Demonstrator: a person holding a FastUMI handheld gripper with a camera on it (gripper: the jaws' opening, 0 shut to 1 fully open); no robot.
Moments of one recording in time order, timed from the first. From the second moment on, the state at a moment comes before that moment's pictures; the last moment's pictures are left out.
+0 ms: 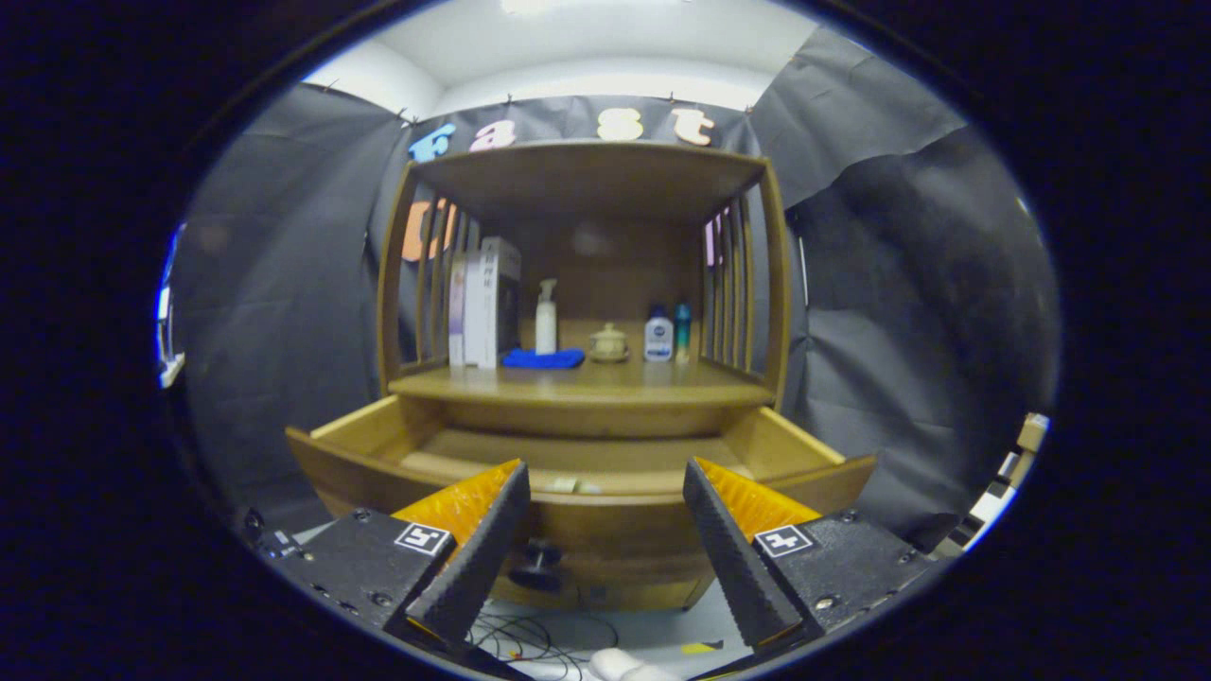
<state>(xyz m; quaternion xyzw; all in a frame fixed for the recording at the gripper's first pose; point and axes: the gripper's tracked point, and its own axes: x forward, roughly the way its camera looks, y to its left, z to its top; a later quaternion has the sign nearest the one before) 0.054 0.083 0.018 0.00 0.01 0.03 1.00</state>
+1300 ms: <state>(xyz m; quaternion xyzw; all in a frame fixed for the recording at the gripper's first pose) 0.183 0.149 -0.077 -0.04 0.53 0.08 0.84</state>
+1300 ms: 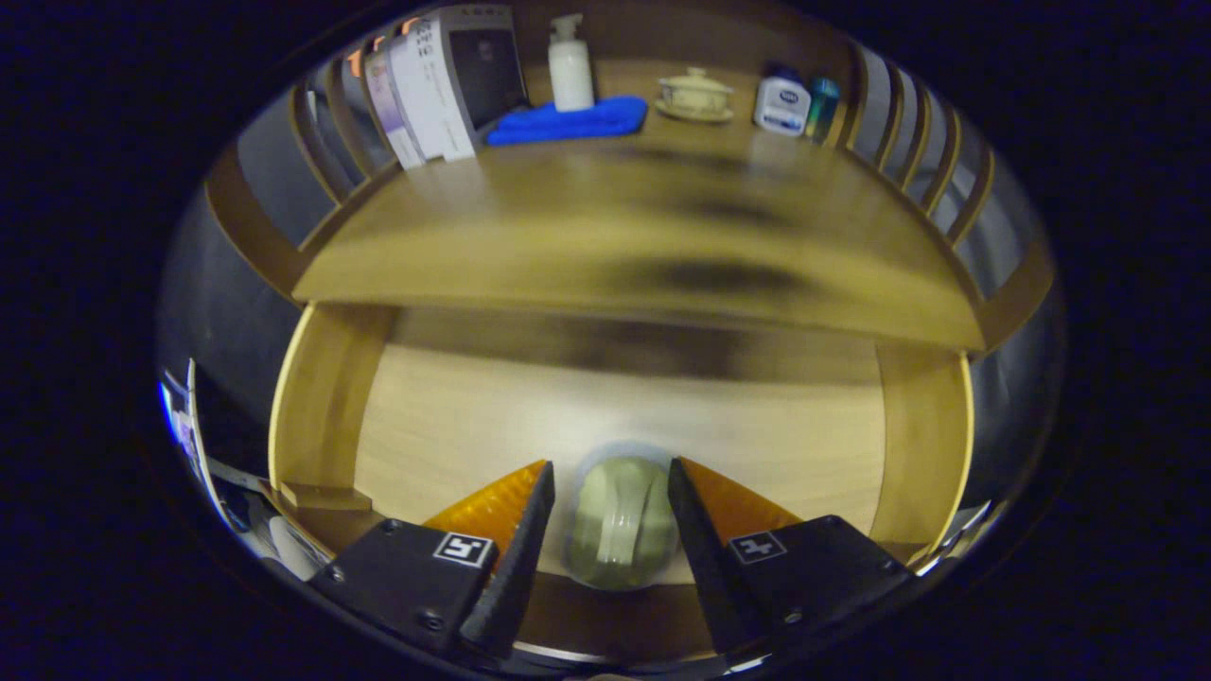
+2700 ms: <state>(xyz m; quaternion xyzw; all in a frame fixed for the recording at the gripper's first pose) 0.197 0.101 0.031 -0.05 0.48 0.07 0.87</state>
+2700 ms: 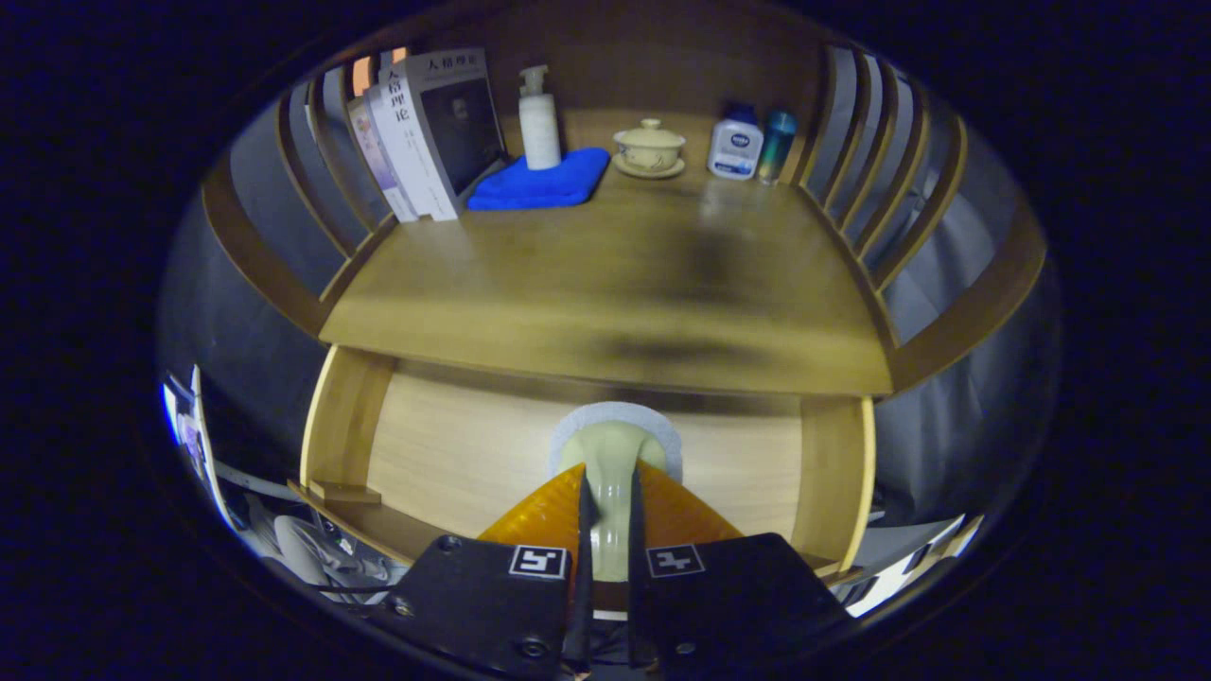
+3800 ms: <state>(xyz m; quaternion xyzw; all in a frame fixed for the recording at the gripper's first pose) 0.359 0.128 0.052 0.02 0.45 0.03 0.89</state>
